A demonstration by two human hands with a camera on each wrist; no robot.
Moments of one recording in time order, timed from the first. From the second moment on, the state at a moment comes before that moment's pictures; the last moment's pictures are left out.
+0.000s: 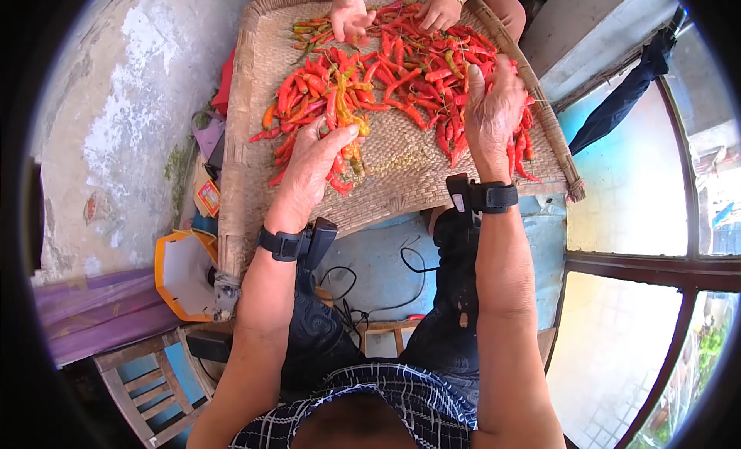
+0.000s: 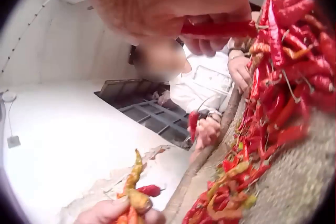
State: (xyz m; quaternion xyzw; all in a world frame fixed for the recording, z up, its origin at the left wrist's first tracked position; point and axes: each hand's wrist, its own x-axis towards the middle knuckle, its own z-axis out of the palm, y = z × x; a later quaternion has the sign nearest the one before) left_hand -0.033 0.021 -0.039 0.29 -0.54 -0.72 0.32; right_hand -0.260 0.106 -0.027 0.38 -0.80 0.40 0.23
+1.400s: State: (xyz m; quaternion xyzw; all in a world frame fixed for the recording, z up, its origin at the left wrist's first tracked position) left_hand -0.026 0.027 -0.029 0.27 -0.70 -0.62 0.22; right_hand -0.193 0.106 -0.031 0.64 -0.69 0.32 0.10
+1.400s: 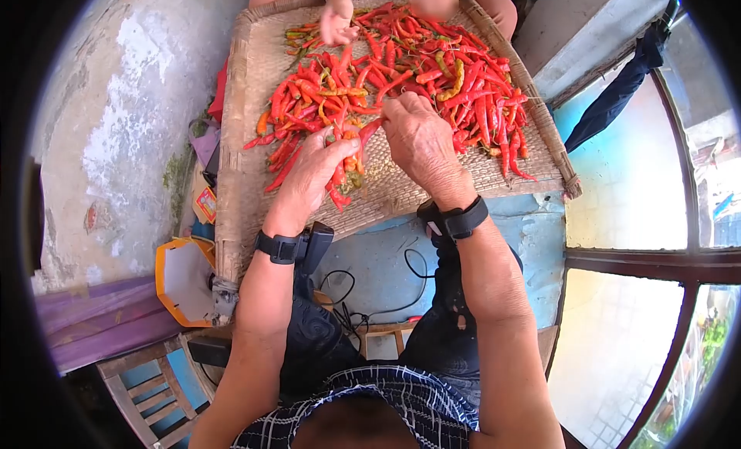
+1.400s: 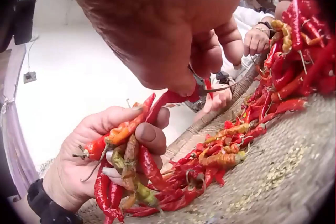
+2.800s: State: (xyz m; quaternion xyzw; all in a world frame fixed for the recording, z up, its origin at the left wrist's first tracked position) left_hand -0.033 0.023 -0.040 0.31 -0.52 -0.74 0.30; right_hand -0.219 0.109 -0.024 0.45 -0.68 0.49 -0.32
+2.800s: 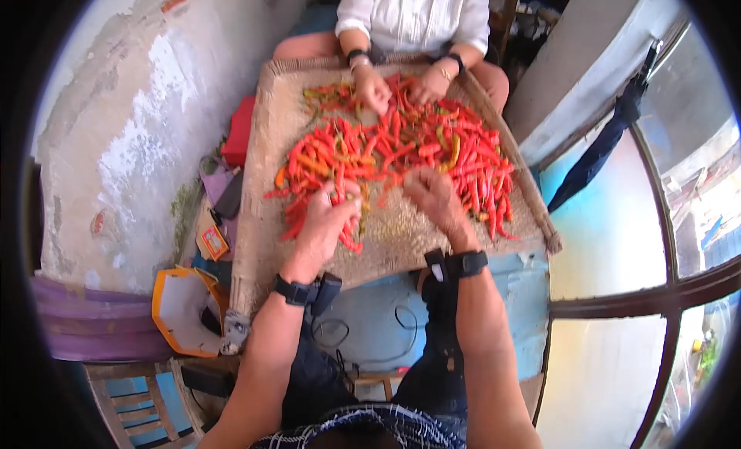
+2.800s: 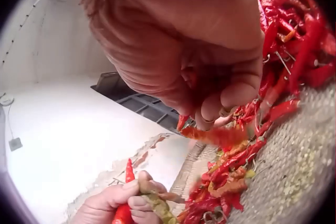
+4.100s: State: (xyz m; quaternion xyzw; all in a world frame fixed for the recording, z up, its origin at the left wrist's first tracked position) left_hand -0.008 0.008 -0.017 0.34 -0.73 -0.27 0.52; right_hand -0.128 0.043 -0.073 0.77 -0.58 0.28 -0.02
